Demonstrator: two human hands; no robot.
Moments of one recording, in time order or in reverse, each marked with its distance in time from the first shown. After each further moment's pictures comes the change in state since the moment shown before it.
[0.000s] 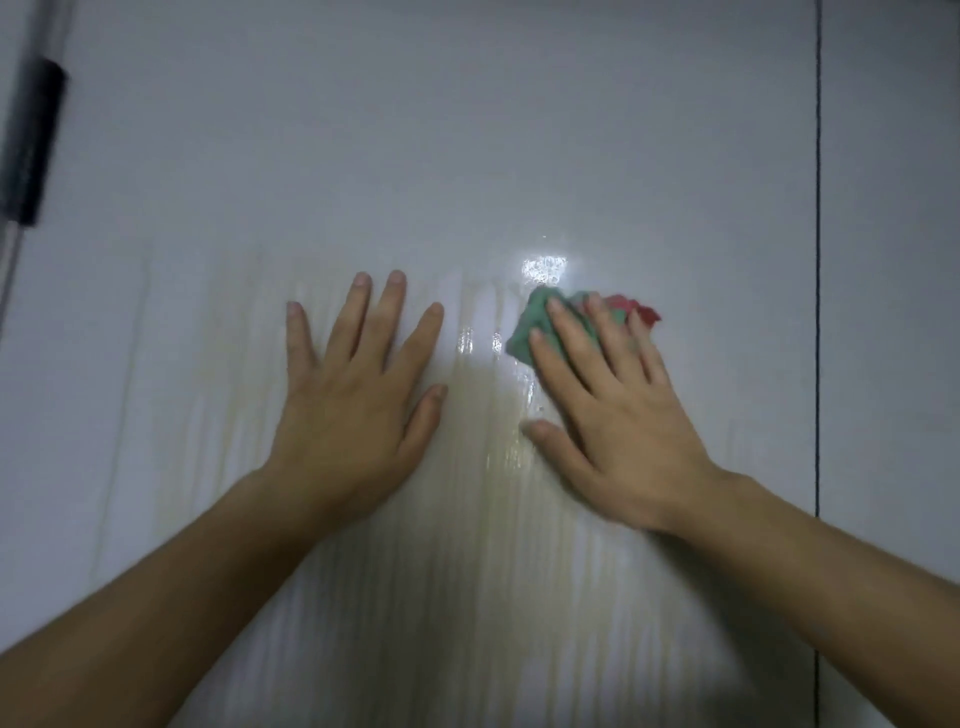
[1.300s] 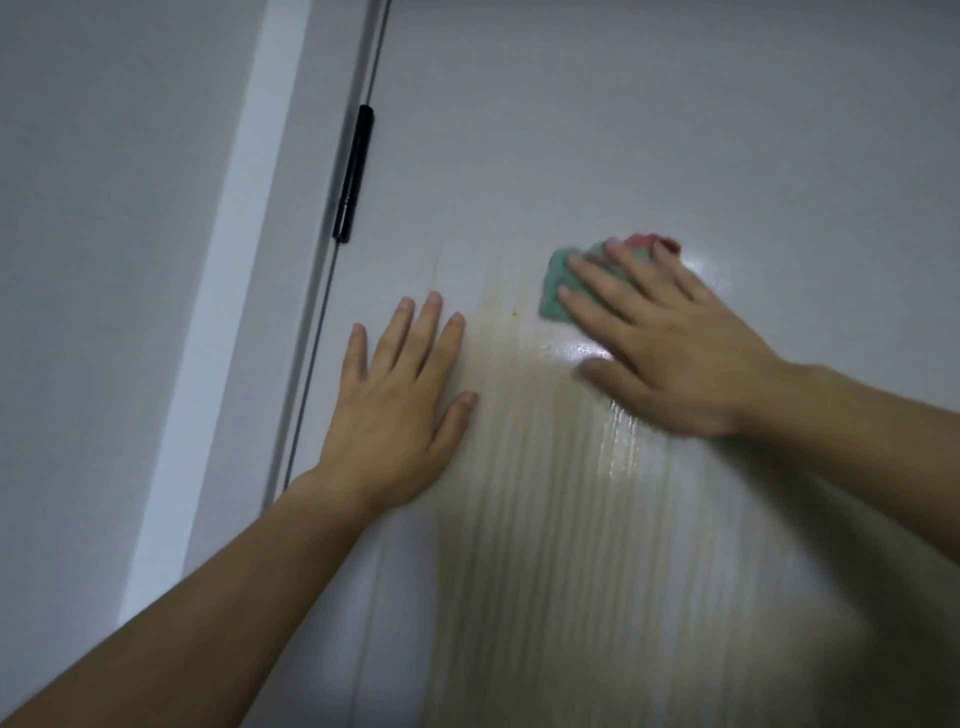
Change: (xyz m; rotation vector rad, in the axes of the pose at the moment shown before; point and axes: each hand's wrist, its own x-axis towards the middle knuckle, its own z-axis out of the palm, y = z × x) left_hand -0.069 -0.165 -0.004 -0.062 0.002 -0.116; right_hand 0.142 -0.103 -0.013 -0.045 -0.016 -0.275
